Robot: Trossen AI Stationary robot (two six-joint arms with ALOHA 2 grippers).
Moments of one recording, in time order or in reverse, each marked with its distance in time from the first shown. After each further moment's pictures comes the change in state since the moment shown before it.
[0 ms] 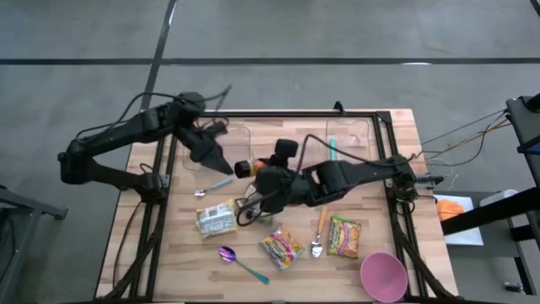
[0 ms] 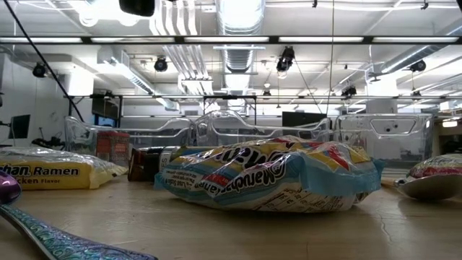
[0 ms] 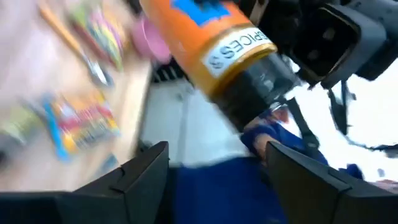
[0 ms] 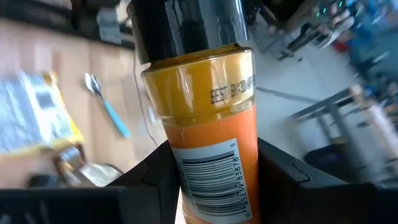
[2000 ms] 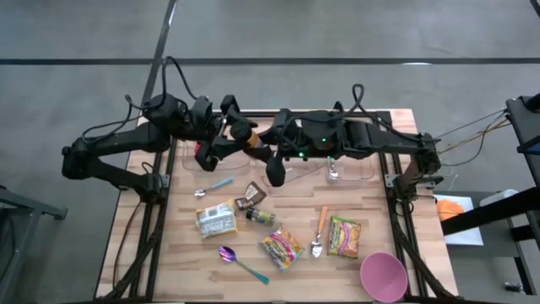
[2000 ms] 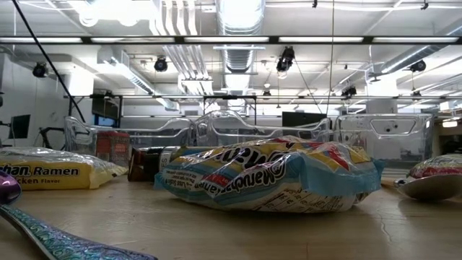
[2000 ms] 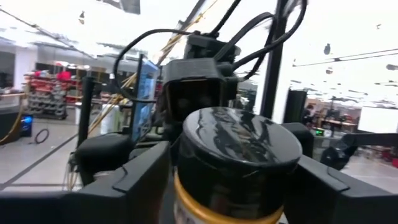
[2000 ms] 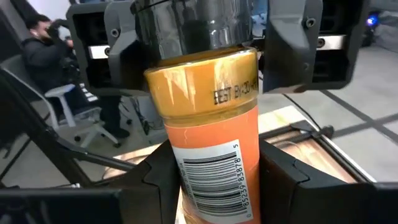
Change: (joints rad) left arm -0.147 0.041 0.000 0.855 -0.550 0.571; right arm -0.178 -0.257 -0.255 0.556 -0.628 0.304
